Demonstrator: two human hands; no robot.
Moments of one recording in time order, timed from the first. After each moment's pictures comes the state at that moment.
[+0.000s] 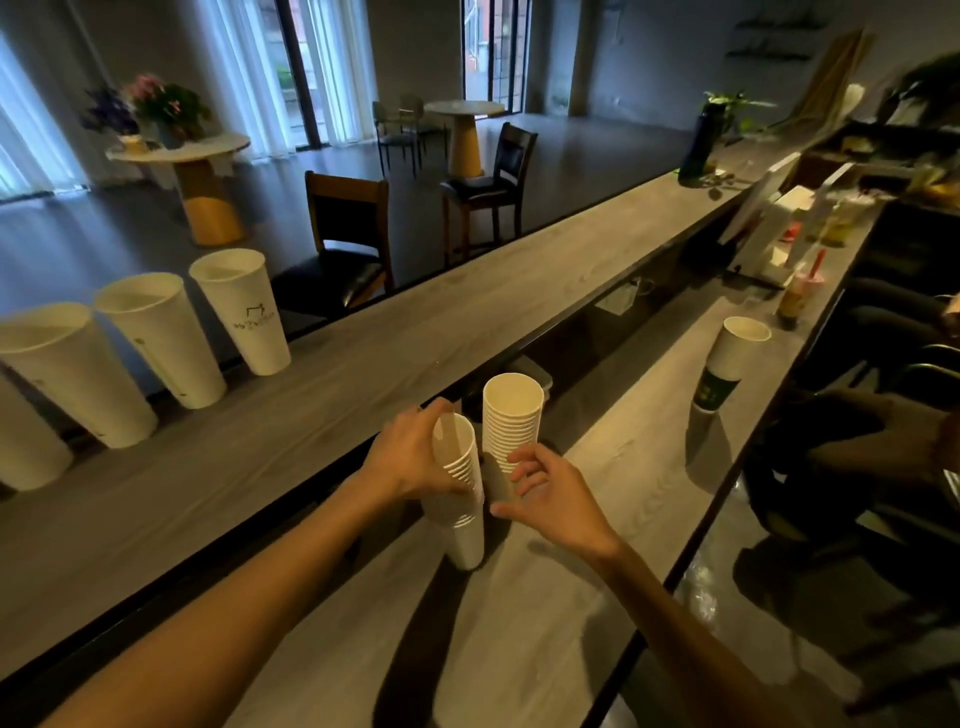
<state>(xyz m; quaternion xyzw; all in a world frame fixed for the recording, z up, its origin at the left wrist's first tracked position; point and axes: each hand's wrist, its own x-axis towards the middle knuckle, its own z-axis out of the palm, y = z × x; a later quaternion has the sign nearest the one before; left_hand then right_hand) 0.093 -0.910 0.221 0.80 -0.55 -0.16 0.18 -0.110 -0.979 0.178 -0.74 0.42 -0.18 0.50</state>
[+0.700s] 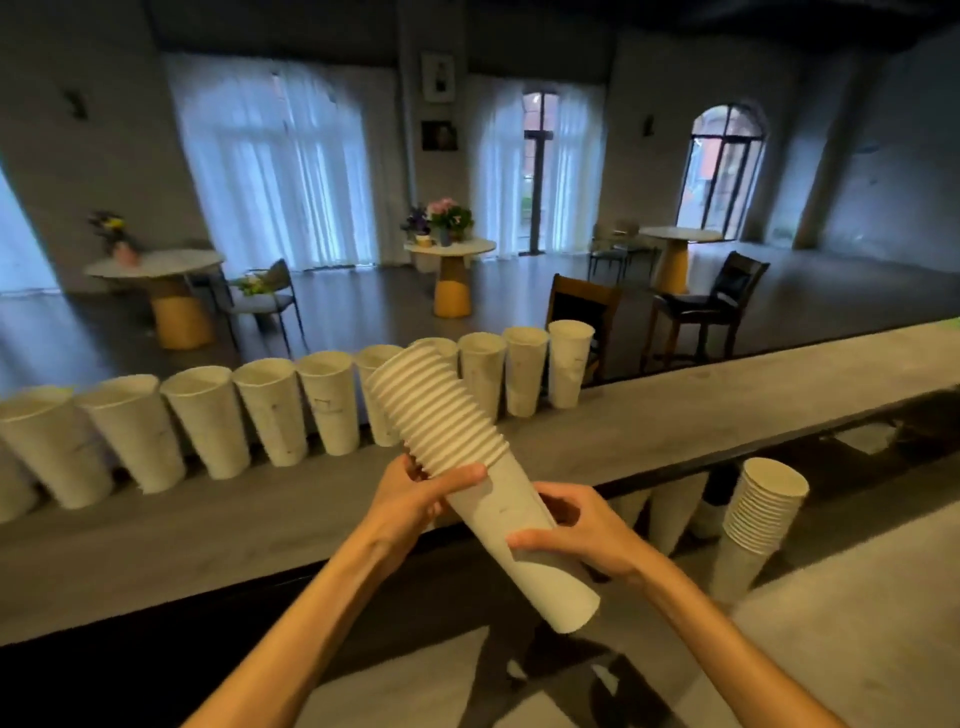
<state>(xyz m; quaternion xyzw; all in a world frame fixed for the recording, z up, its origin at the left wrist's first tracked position) 0.157 -0.515 0.325 0.61 -0.20 -0.28 0.71 0.028 -0.707 0.303 -0.83 0.09 -0.04 0.54</state>
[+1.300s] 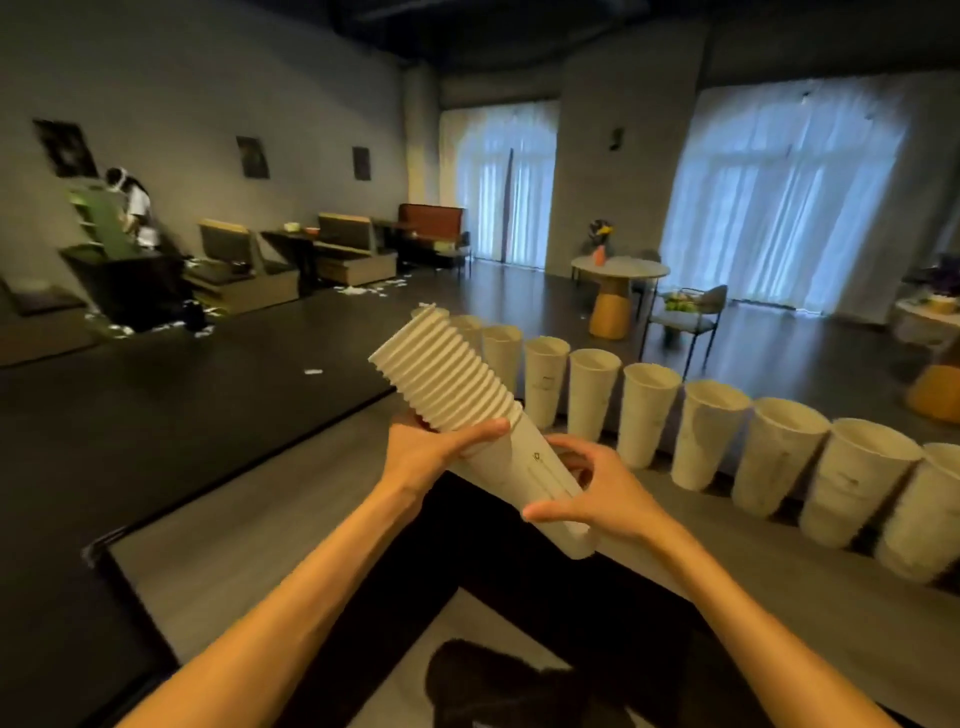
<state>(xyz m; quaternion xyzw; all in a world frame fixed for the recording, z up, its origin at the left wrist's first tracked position) 0.188 -0.103 0.363 0.65 0.11 0.23 0.71 0.256 -0.314 0.344 -0.84 -0.29 0.09 0.45</state>
